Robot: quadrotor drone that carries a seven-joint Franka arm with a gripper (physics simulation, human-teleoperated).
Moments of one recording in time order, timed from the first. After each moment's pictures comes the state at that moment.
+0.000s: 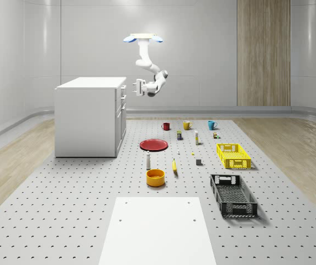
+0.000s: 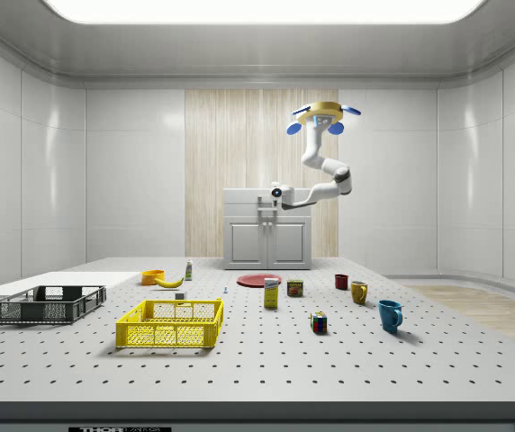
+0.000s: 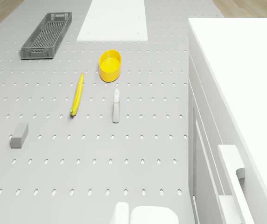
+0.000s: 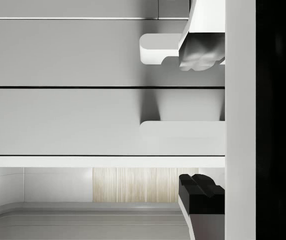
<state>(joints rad) 0.79 -1.15 -0.70 -2.60 0.94 2.02 0.79</state>
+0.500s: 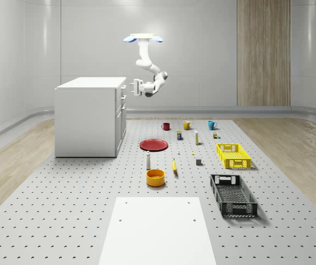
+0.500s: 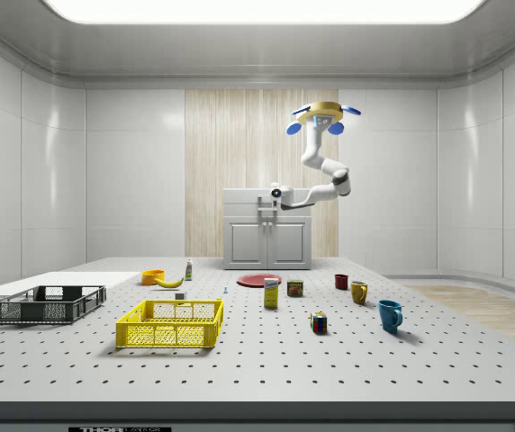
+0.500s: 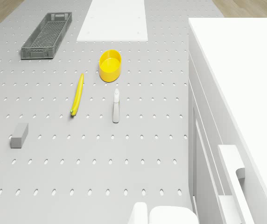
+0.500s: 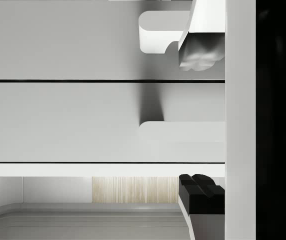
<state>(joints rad) 0.81 -1.11 -0.64 -2.62 1.02 2.08 0.76</state>
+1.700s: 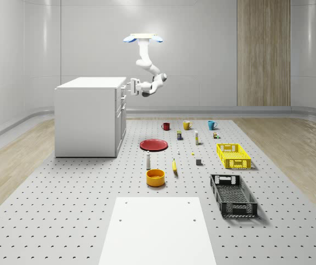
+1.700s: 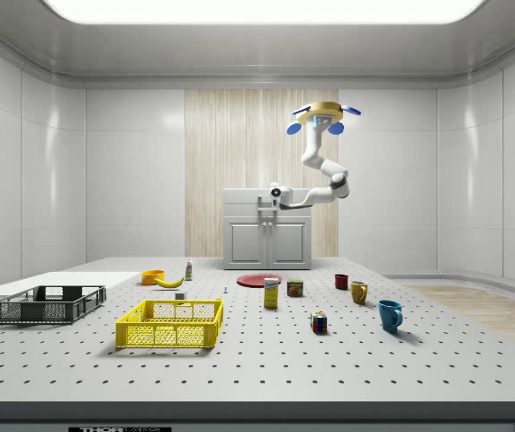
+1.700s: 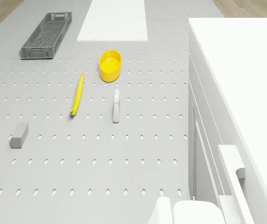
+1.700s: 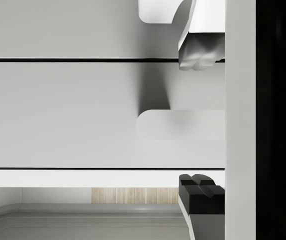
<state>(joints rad) 0.82 -1.05 -0.57 -2.64 1.14 2.12 0.68</state>
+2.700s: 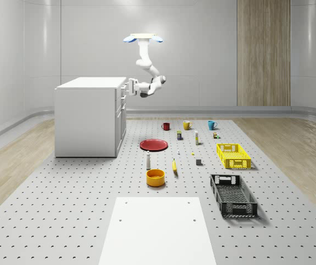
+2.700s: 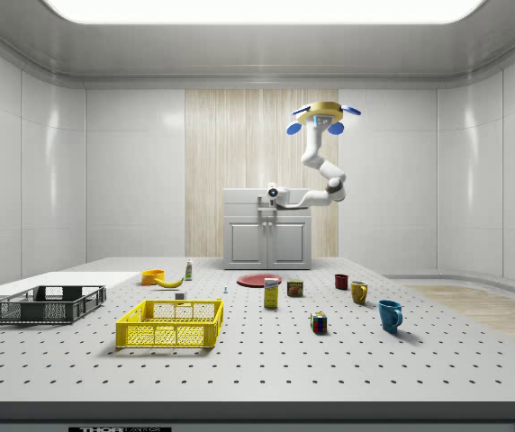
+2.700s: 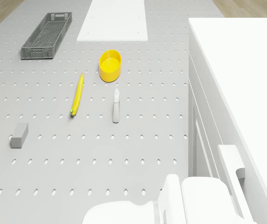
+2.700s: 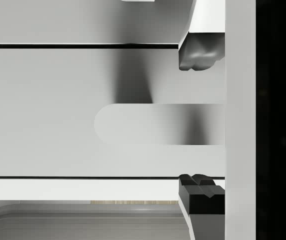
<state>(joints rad) 0.83 -0.94 -0.56 -2.59 1.21 2.11 0.62</state>
